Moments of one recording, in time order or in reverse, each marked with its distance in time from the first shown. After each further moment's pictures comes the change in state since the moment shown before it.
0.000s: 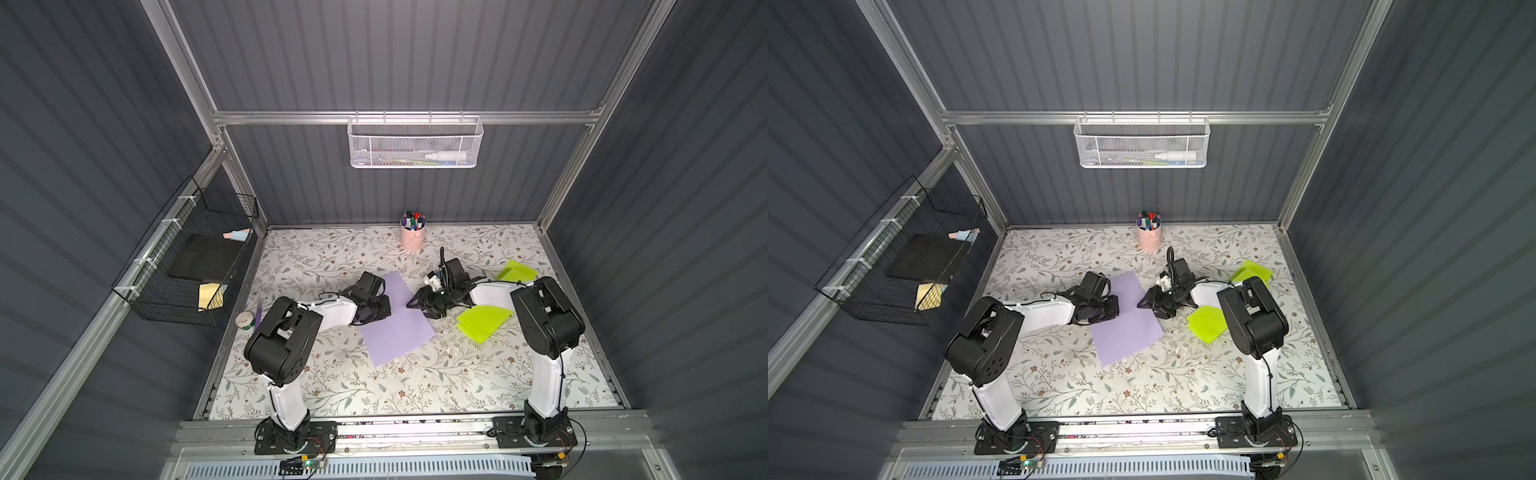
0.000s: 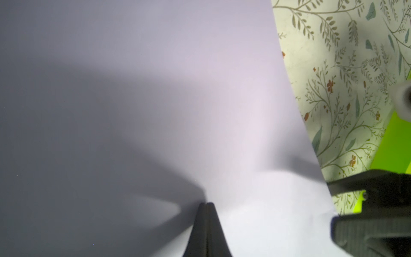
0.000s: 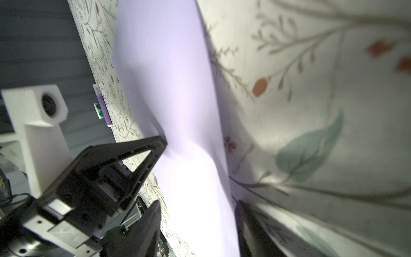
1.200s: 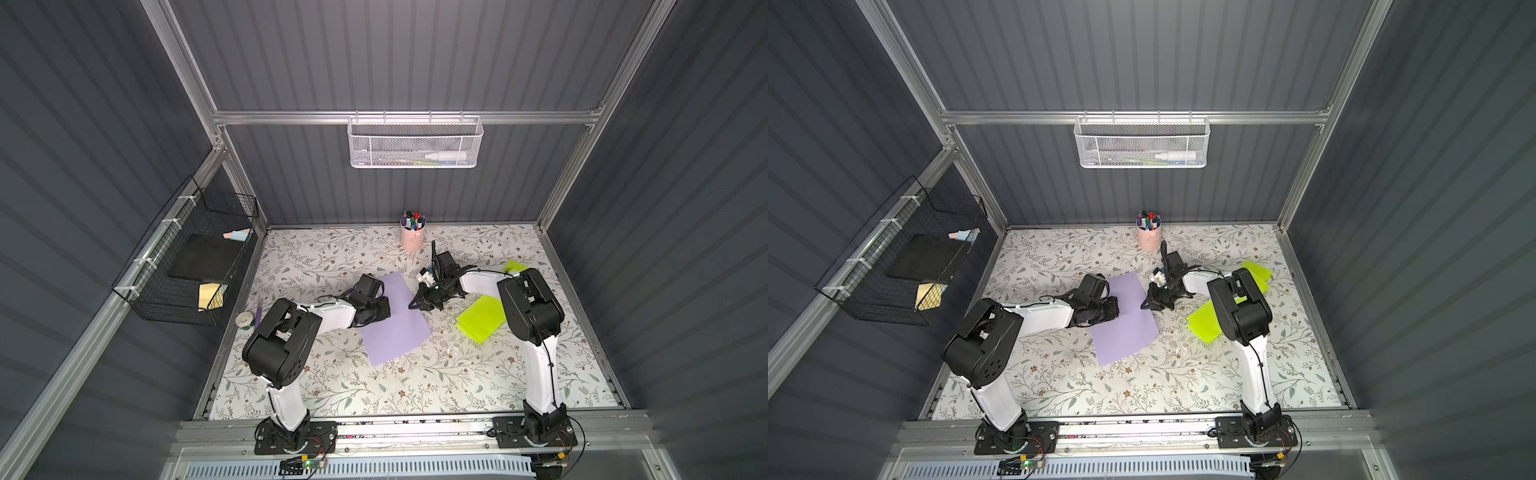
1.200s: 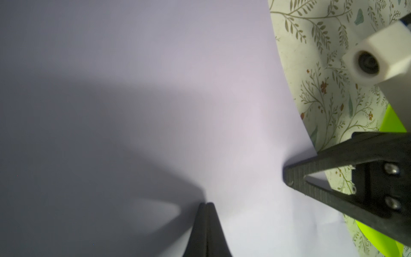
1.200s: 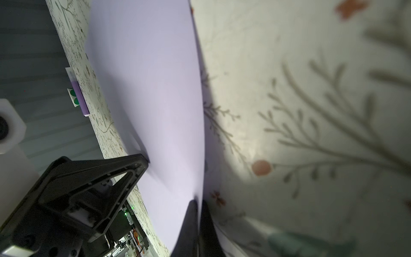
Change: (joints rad) left arm -0.002 -0.014 -0.031 0.045 0.000 0.002; right arm -0.003 0.146 0.195 -0.216 -0.005 -0.204
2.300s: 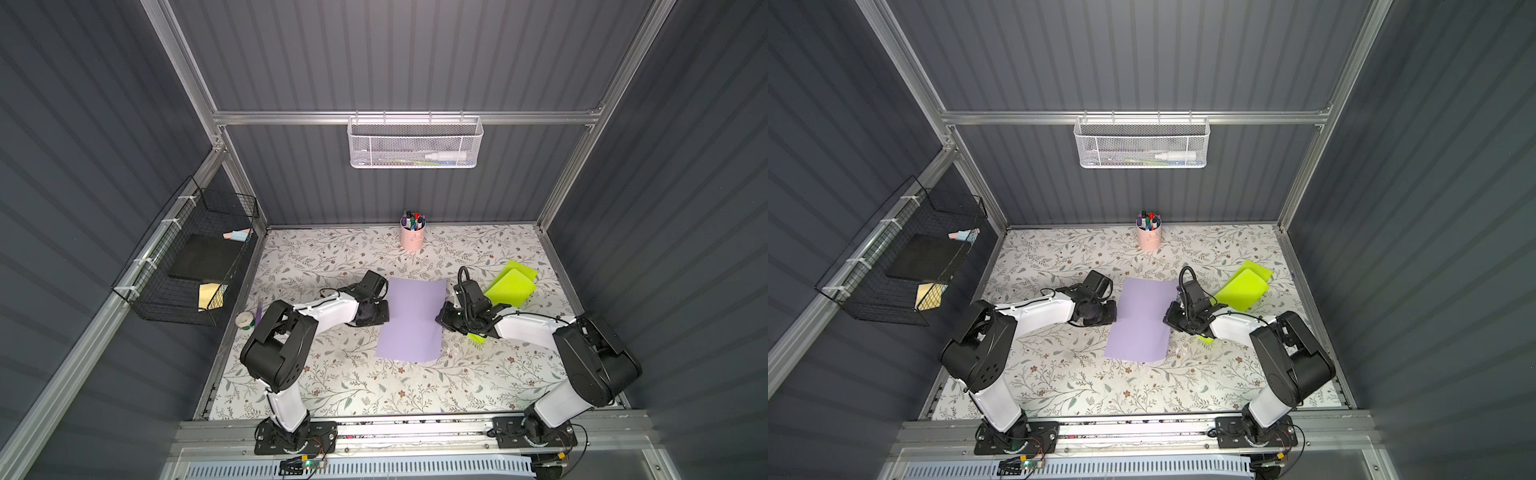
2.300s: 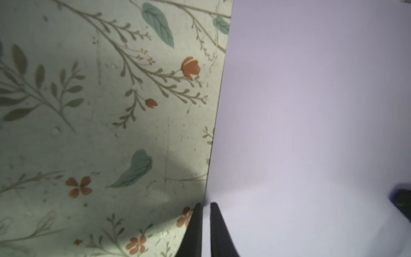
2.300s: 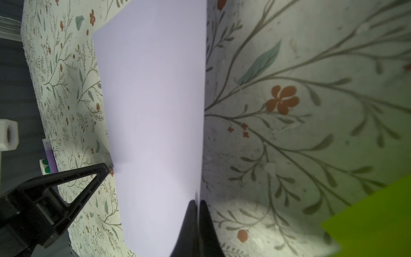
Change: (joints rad) left arm -0.022 -0.031 0.104 -0.303 -0.053 0.079; right arm 0.068 -0.540 -0.616 0.327 0.497 0.343
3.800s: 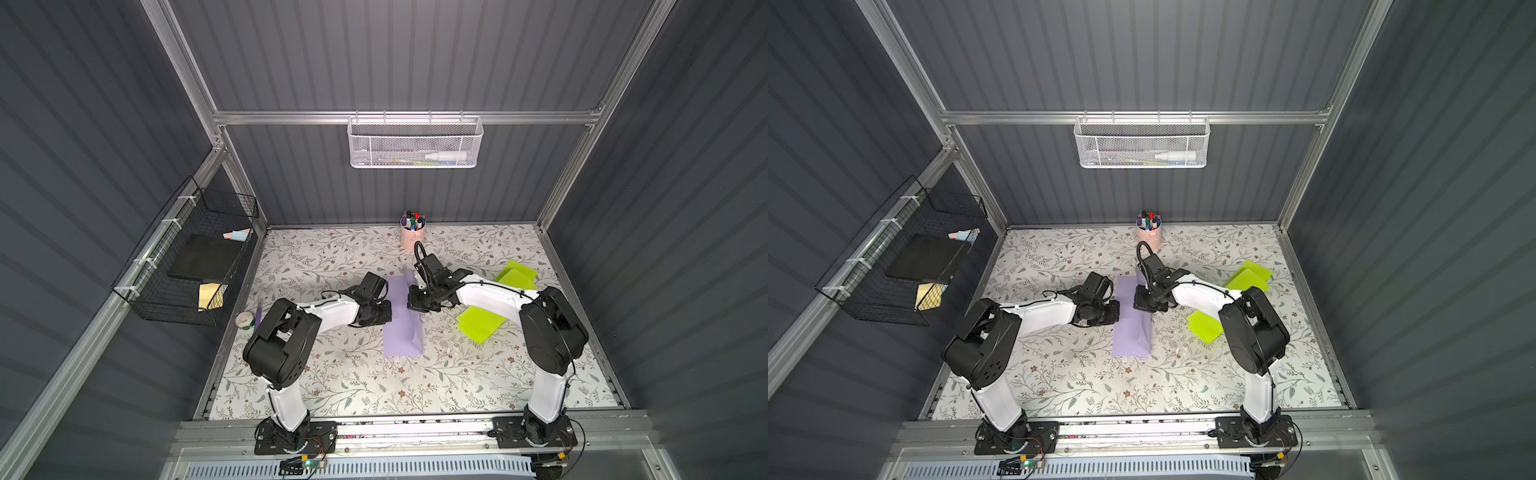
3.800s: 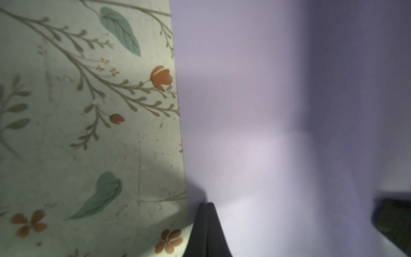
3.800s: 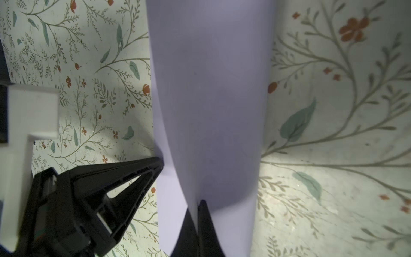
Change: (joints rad) left arm 0.000 0.026 -0.034 0.111 0.061 0.008; right arm 0.148 0.306 0.595 -0.430 0.008 -0.185
